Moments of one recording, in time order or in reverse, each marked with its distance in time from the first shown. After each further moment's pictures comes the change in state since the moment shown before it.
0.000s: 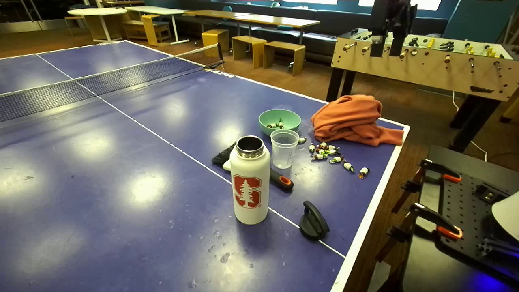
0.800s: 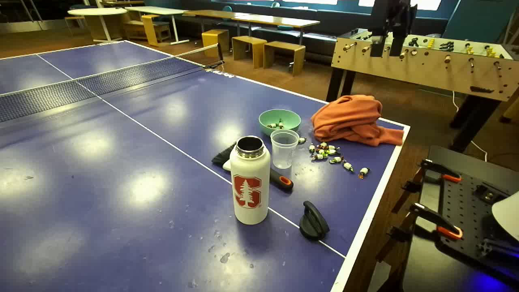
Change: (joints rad) arm 0.000 0.000 0.000 0.000 0.000 0.000 0.000
